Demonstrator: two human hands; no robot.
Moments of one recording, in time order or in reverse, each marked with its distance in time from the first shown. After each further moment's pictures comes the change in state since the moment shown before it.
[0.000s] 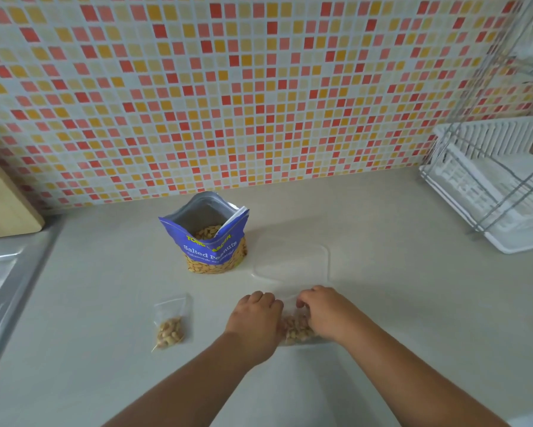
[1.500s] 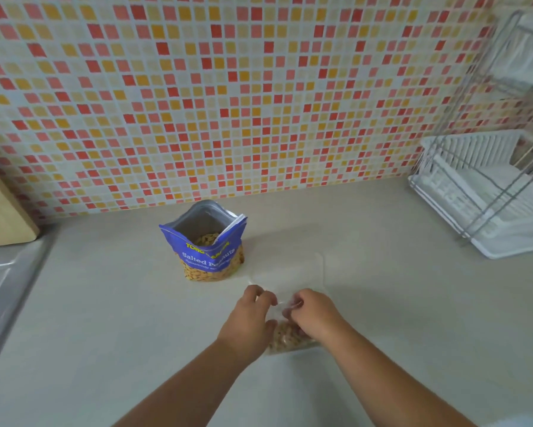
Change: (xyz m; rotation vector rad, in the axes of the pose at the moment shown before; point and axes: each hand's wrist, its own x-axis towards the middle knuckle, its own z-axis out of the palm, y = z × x) left_hand -0.002 -0.009 -0.001 -0.543 0.138 -0.160; right_hand 0.002 -0.026 0.002 0.604 0.047 0.326
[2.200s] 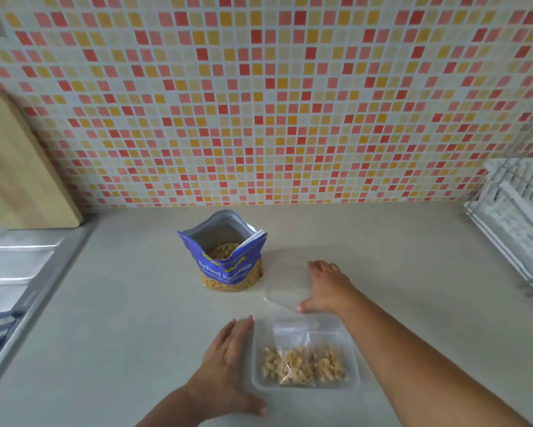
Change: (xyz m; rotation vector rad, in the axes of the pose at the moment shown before) left_hand -0.038 -0.059 0.010 0.010 -0.156 -0.102; right_hand 0.104 -0.026 -0.040 -0.670 -0.025 -0.340
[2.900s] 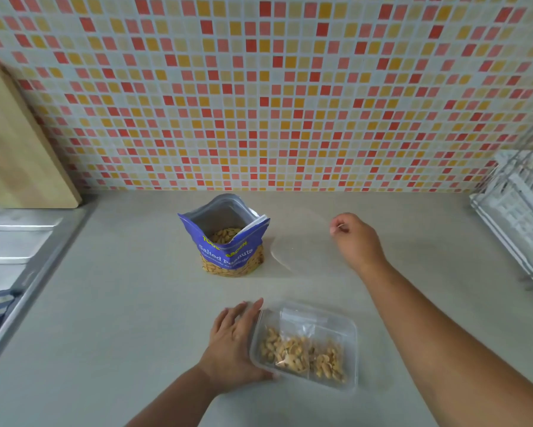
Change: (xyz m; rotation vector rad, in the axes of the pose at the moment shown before) left_hand 0.012 0.016 0.007 0.043 0.116 -0.073; right_hand -0.001 0.014 -0.053 0.594 0.484 0.094
